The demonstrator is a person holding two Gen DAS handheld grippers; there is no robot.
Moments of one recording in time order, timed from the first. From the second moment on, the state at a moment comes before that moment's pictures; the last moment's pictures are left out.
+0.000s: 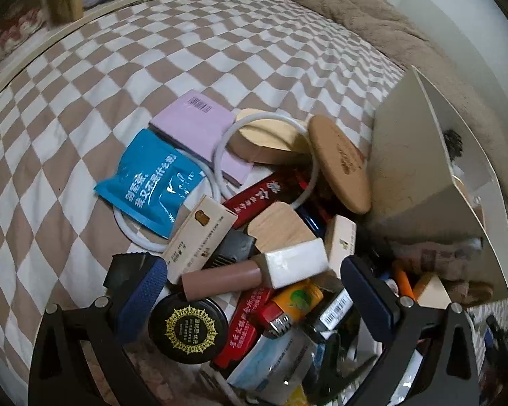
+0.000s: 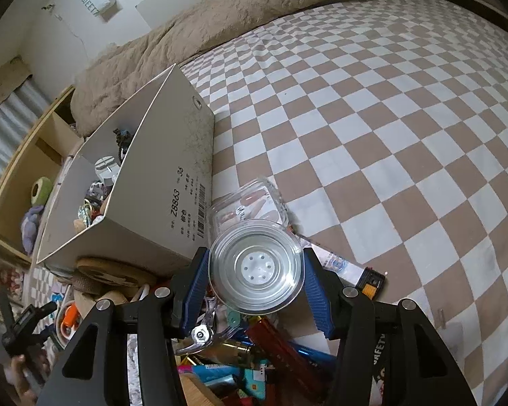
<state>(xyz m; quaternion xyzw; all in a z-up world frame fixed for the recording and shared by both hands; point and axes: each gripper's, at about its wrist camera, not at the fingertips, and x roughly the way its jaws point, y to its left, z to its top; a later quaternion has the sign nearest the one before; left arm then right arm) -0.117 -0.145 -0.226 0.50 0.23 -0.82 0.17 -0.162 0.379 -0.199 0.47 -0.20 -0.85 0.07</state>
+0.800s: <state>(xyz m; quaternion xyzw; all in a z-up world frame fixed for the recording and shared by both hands) -0.110 -0.151 -0.230 0.49 0.27 -0.81 0.16 -0.156 0.378 -0.194 0.47 -0.22 -0.85 0.08</state>
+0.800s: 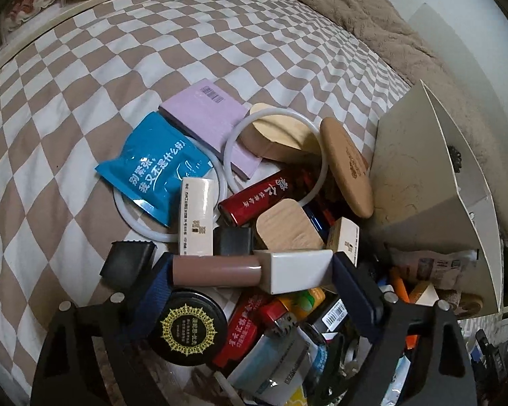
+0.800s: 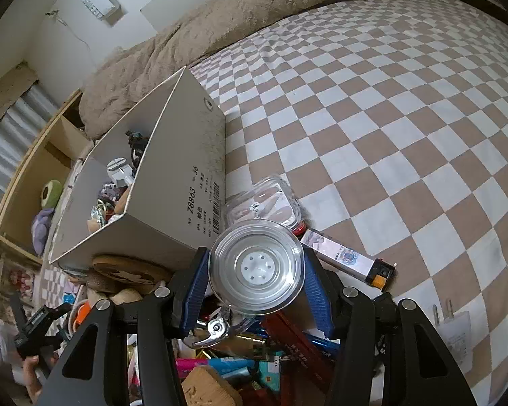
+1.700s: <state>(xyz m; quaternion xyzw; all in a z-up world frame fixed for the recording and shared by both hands) -0.102 -0.154 -0.193 0.43 0.28 -0.85 0.12 -0.145 0.378 -0.179 0.44 -0.24 -0.86 0.10</state>
